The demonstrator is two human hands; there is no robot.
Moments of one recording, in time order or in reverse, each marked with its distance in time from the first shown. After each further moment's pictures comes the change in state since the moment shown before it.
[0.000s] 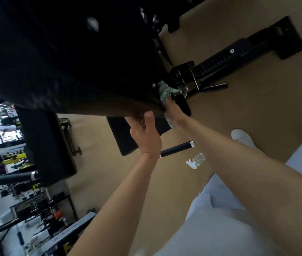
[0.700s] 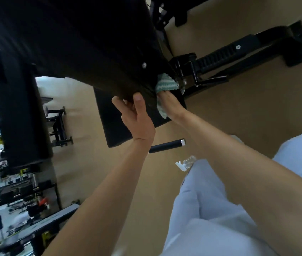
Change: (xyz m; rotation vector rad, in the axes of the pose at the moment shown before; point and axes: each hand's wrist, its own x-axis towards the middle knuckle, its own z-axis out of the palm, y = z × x) left_hand 0.000 -0.029 0.025 -0.034 0.142 0.183; right_hand 0.034 0.054 -0.007 -0.144 -0.093 -0.078
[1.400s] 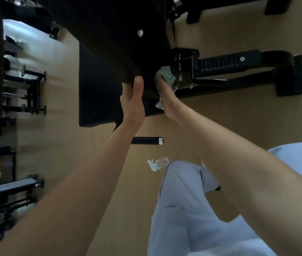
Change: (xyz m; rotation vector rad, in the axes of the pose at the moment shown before) left_hand -0.008 -0.085 0.033 -0.048 -0.057 -0.314; right_hand 0.034 0.046 -0.010 0.429 -0.054 0.124
